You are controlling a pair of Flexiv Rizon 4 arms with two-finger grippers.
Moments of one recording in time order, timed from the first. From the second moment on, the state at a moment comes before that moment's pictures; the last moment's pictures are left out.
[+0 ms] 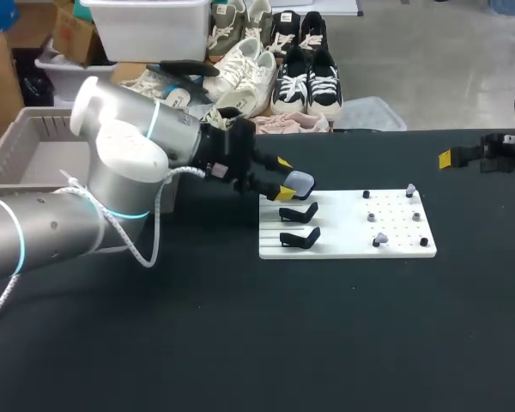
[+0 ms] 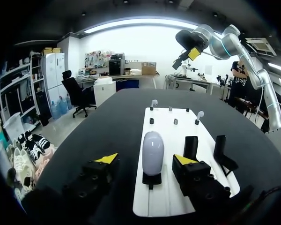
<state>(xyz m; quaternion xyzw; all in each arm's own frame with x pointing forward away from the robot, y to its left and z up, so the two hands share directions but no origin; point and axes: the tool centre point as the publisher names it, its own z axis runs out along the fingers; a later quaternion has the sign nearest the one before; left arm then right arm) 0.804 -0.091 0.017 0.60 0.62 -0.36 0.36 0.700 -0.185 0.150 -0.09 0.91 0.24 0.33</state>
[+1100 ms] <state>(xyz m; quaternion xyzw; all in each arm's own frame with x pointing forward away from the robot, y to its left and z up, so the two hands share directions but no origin) 0.805 -0.093 0.015 0.60 0.62 -0.36 0.36 0.700 -0.185 0.150 -0.09 0.91 0.24 0.33</state>
